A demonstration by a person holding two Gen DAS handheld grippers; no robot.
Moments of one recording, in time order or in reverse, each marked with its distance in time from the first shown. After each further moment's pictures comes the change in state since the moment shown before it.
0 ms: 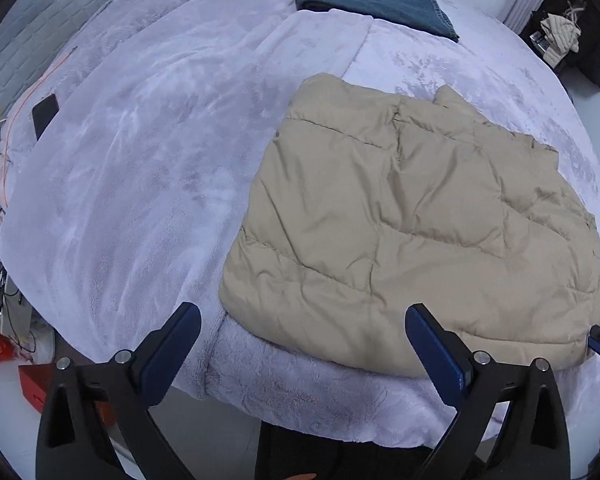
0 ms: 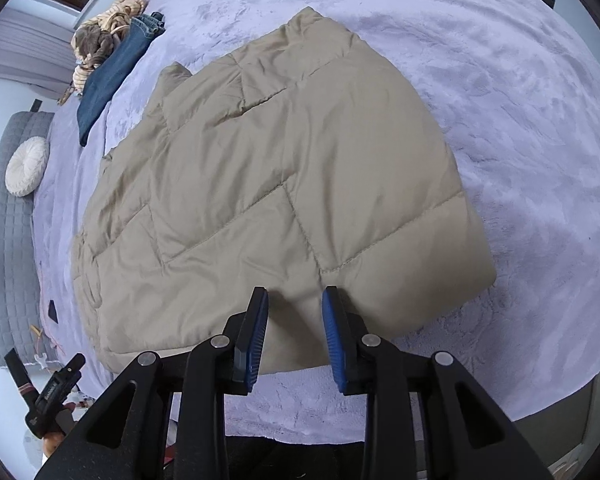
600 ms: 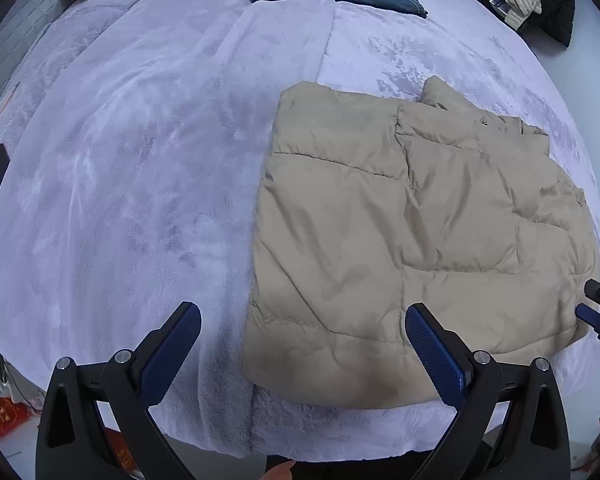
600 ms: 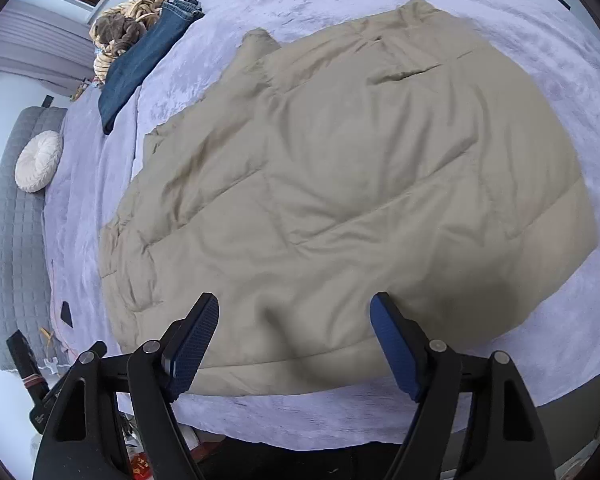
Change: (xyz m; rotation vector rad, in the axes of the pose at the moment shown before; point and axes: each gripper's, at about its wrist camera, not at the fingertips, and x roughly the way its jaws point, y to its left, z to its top) left arm 0.033 0.026 0.060 0.161 0.073 -0.095; right arm 0.041 0.112 -0.021 0.004 -0.005 0.038
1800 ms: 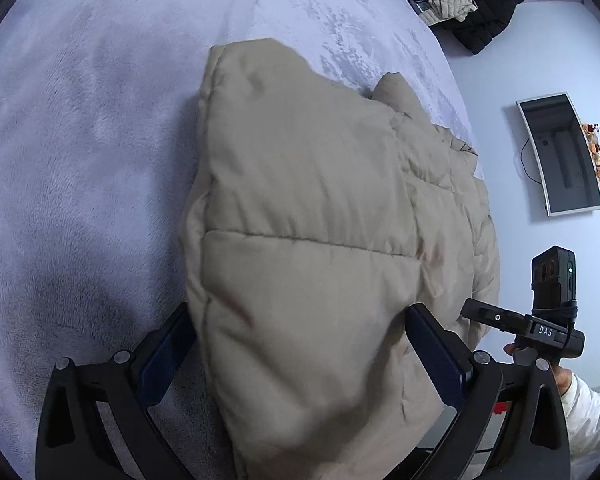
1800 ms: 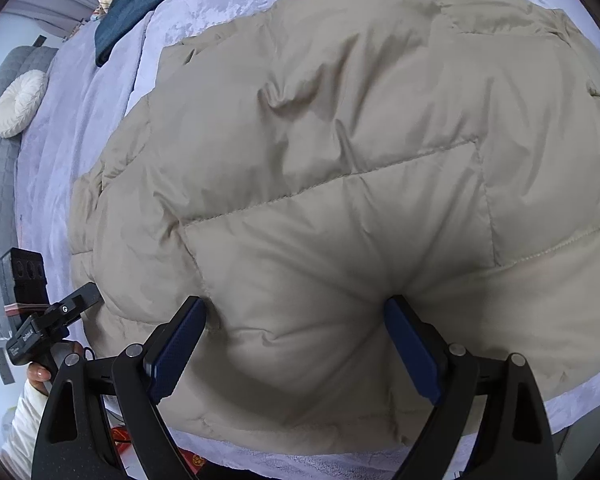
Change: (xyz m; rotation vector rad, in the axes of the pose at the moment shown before) left arm 0.107 0.028 0.076 0.031 0.140 -0.604; right arm 0.090 0.078 0.007 -0.121 0.119 -0.122
